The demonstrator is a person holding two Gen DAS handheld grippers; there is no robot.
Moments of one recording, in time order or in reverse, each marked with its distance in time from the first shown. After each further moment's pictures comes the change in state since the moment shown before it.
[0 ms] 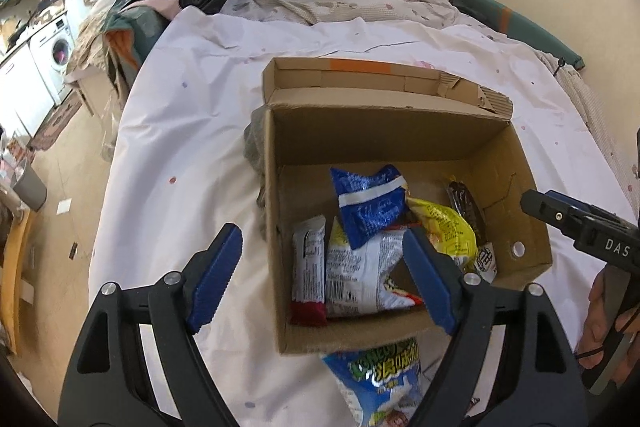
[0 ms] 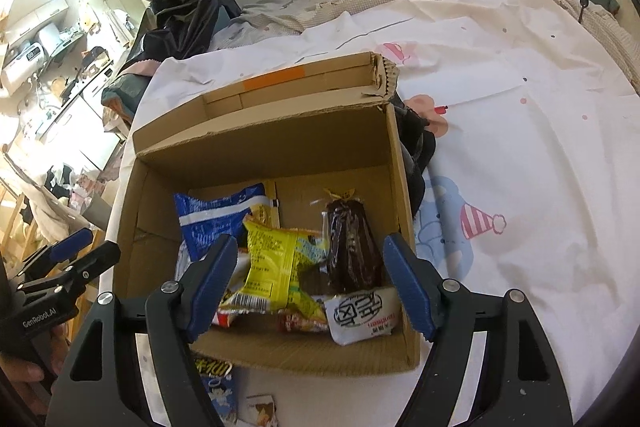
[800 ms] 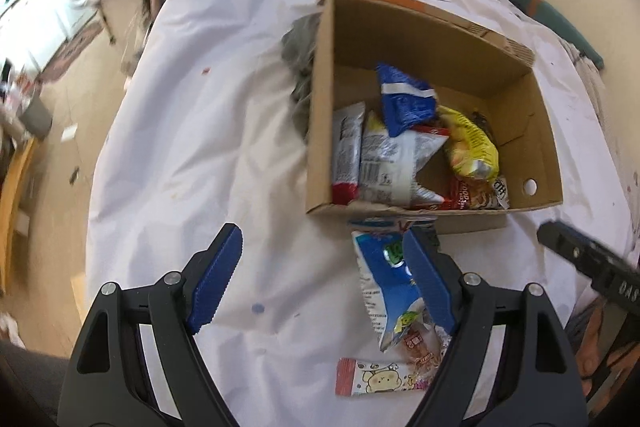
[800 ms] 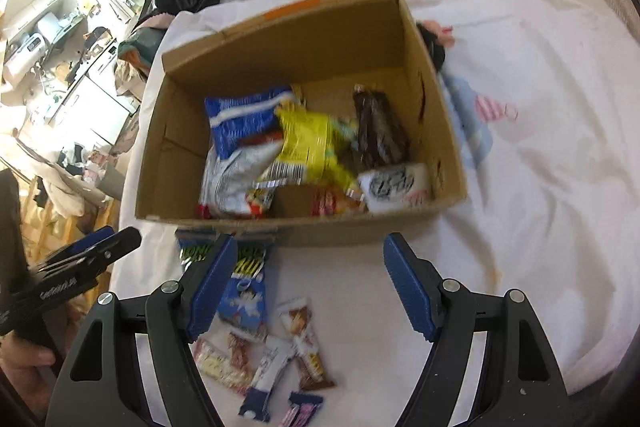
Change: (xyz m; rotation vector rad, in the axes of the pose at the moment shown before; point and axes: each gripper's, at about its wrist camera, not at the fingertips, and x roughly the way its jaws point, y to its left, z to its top) left arm -0.011 0.033 -0.067 -0.145 0.185 0.014; right arm -0.013 0.018 -0.079 0.068 0.158 0.060
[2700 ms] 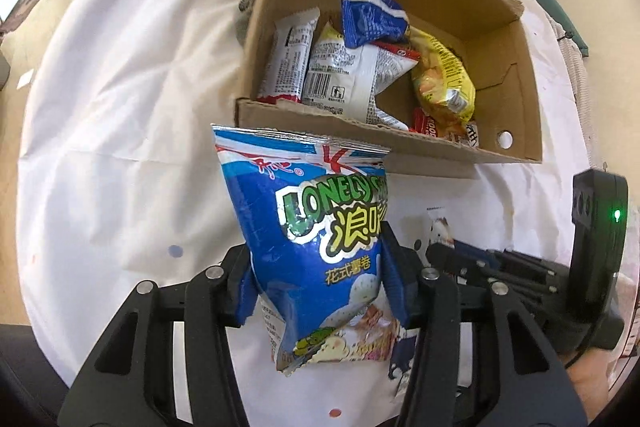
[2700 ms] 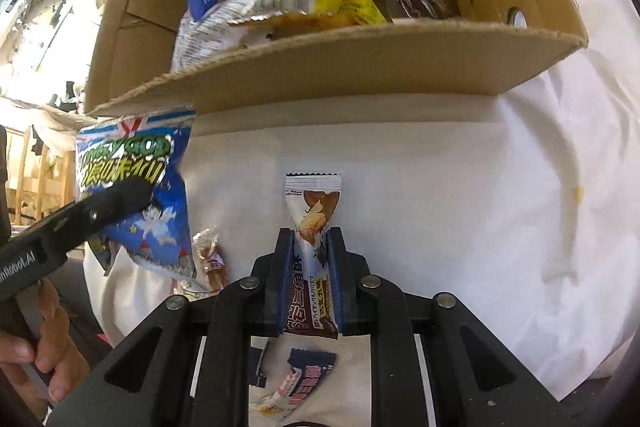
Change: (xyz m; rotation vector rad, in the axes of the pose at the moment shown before) left arm 0.035 -0.027 -0.019 -0.043 0.220 -0.166; right arm 0.060 0.006 -0.038 -0.024 0.340 0.007
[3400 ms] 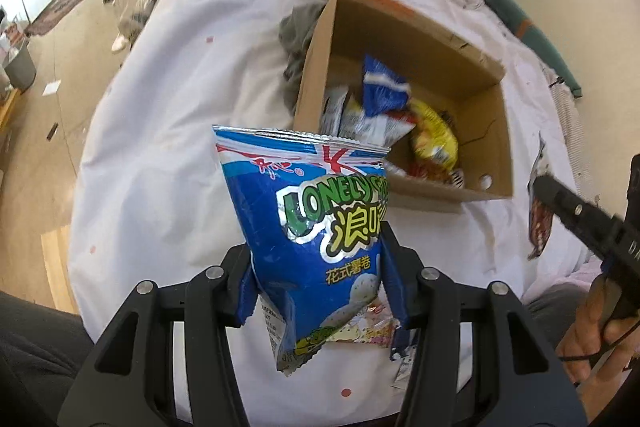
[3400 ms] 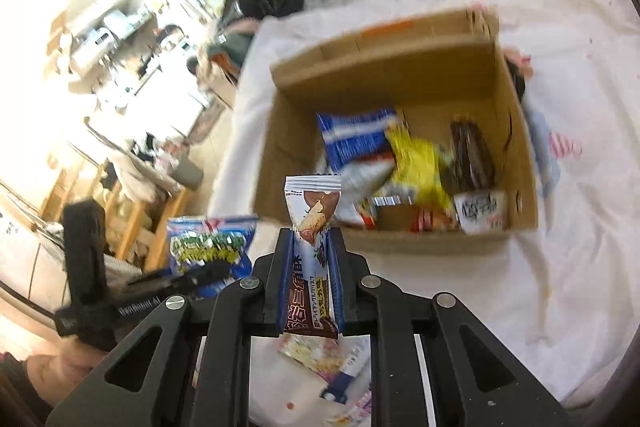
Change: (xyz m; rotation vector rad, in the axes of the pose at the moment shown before) left arm -0.084 0.022 -0.011 -0.044 -0.189 0.014; right arm -0.137 0.043 0.020 -0.127 -0.398 0.240
